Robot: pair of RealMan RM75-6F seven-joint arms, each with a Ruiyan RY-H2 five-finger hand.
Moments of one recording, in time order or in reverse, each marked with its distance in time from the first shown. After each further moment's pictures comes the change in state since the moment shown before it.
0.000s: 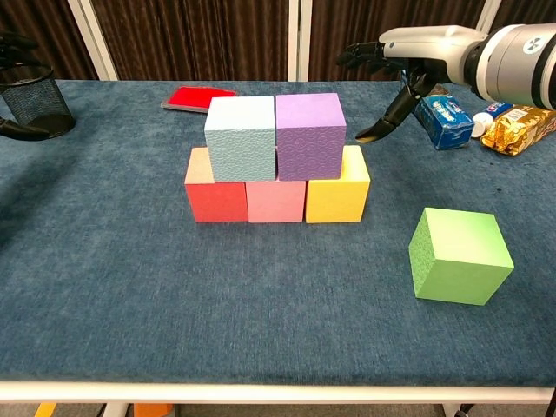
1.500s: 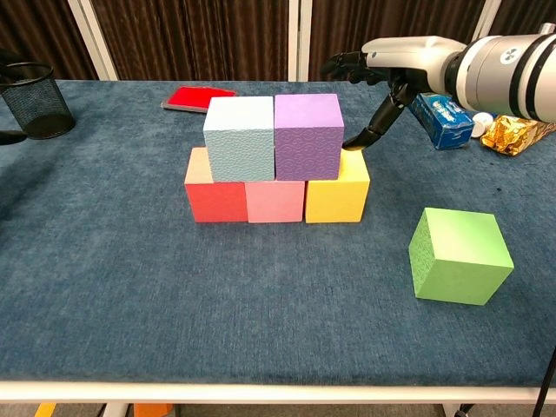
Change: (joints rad) left arm 0.018 0.059 0.022 -0.002 -0.008 -0.040 0.011; right arm -0.014 -0.032 0.044 0.006 0.005 -0.042 -0.037
